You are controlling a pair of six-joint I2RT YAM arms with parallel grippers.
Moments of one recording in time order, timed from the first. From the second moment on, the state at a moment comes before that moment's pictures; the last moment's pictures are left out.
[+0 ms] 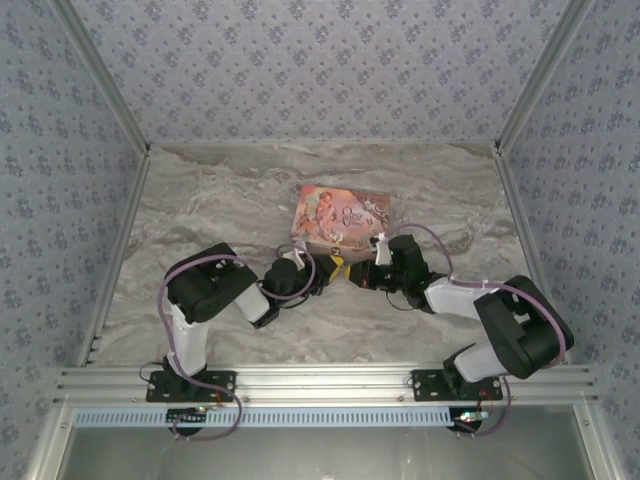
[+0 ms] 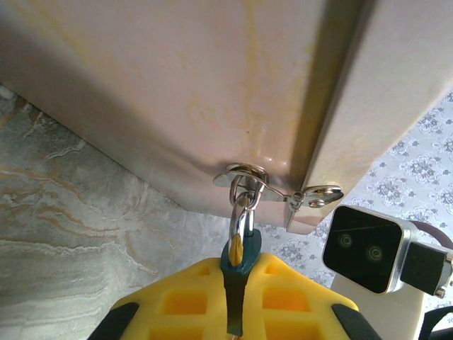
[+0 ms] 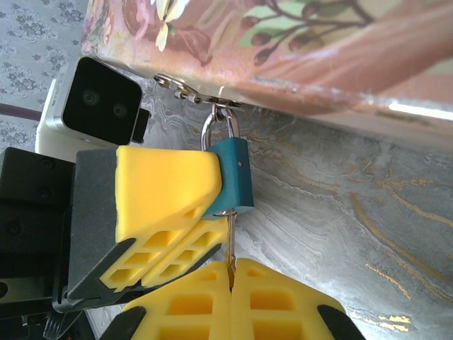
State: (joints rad) left arm -0.85 1.98 0.52 1.26 0.13 -1.60; right arm 0.51 1.43 0.44 0.37 -0.51 0.72
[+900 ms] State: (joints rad) left arm -0.85 1.98 0.53 1.26 0.12 -1.60; right arm 0.45 1.48 0.46 0.41 -0.60 0.78
